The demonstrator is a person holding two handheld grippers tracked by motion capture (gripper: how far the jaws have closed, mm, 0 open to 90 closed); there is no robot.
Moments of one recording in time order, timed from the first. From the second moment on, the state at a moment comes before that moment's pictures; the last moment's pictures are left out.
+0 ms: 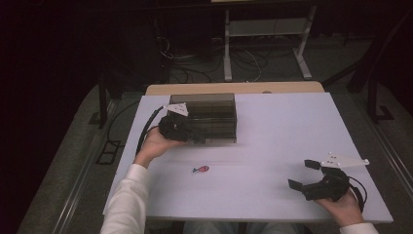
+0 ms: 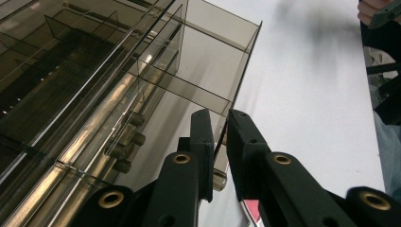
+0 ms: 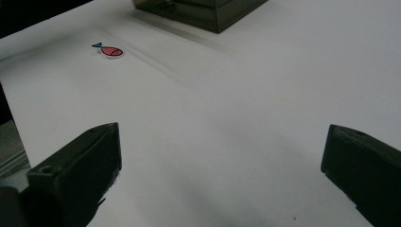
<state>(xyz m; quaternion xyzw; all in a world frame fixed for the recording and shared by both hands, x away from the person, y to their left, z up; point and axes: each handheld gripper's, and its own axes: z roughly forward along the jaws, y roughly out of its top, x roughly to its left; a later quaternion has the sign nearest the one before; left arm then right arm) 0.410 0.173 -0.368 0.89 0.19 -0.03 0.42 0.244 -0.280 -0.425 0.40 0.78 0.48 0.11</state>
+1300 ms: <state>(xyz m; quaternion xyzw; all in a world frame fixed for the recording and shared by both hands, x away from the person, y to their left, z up) 0.389 0.173 -0.371 0.88 0.20 -0.03 0.42 0.244 -0.278 -0.425 0.39 0.78 0.48 0.11</state>
